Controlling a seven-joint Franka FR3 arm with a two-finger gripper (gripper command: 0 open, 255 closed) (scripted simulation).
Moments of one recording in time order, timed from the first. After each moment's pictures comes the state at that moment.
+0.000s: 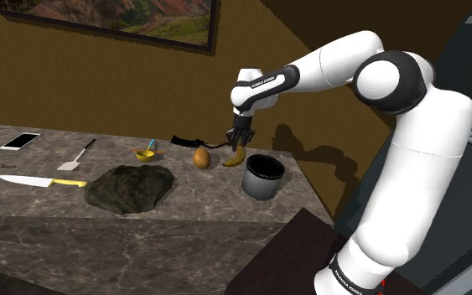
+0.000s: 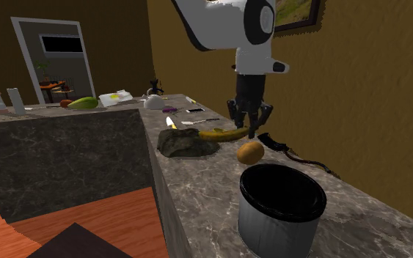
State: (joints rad) arm -0.15 0.23 -0.03 -1.96 -0.01 2.13 0.19
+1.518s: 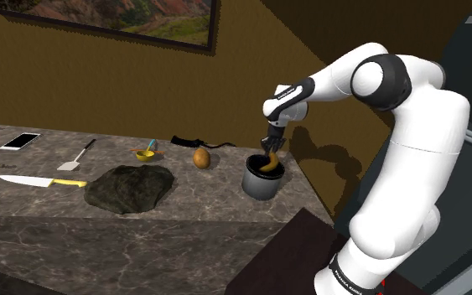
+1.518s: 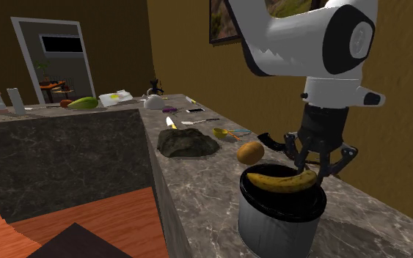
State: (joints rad) arm -0.34 0.26 -0.15 -2.07 0.01 2.27 -0.14
